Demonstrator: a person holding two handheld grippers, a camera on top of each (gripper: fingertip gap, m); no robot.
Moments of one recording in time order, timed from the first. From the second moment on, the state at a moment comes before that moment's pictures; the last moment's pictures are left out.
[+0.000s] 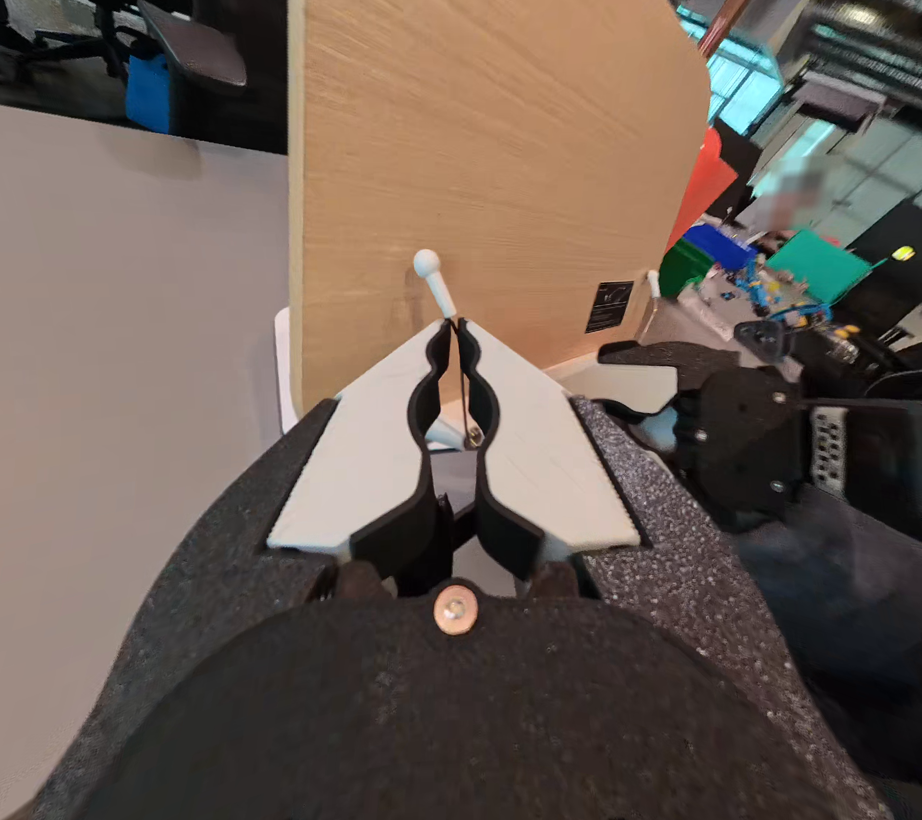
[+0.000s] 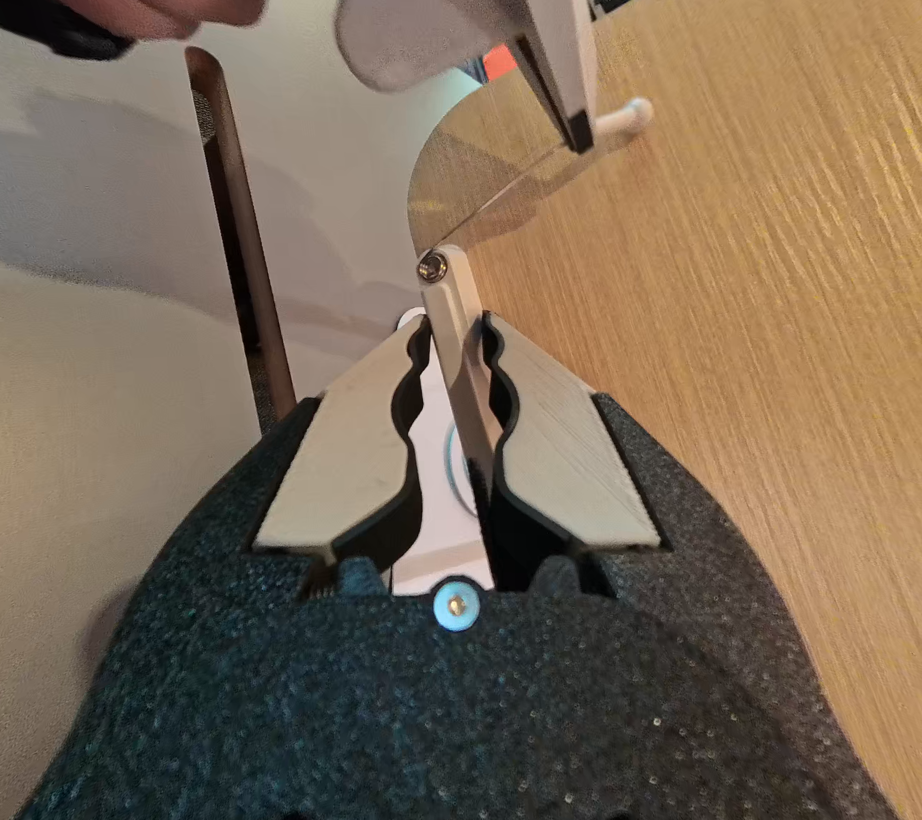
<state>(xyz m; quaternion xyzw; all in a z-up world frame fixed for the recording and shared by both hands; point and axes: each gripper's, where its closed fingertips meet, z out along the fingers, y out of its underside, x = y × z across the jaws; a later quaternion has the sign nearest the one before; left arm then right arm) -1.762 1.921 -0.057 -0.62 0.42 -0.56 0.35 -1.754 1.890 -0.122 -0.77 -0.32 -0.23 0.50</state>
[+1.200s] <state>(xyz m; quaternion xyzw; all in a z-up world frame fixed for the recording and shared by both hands) -1.765 1.941 -0.086 -0.56 0.39 -0.73 -0.03 -1.596 1.758 -0.096 -0.79 0.06 0.39 0.48</state>
